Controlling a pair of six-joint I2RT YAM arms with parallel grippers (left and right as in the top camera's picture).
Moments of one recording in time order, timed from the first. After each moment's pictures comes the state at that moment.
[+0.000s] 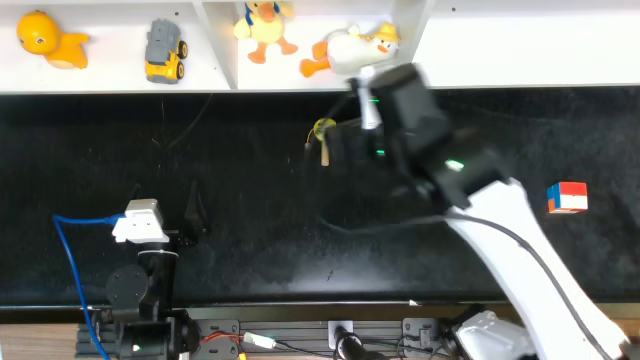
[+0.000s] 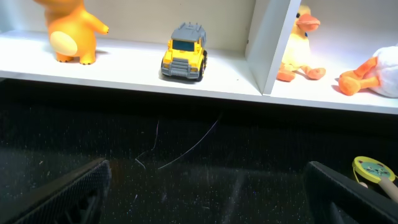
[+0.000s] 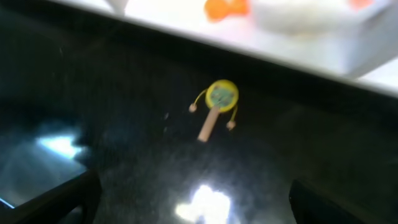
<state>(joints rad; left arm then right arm) 0.07 0.01 0.02 -0.08 0.06 -0.11 0.56 1.42 1.45 -0.98 -0.05 0.25</state>
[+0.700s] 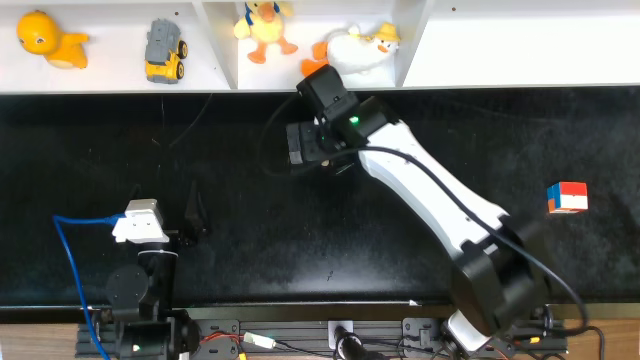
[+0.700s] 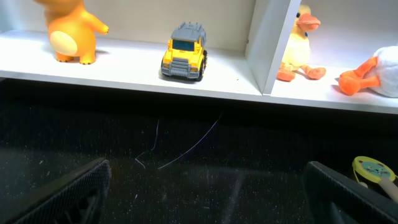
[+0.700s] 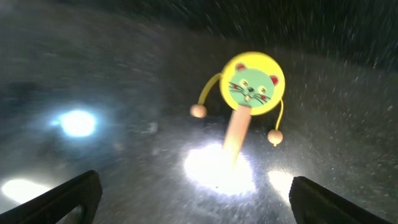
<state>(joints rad) 0.07 0.01 0.02 -0.08 0.06 -0.11 0.62 1.83 1.45 -0.81 -0.04 0.43</state>
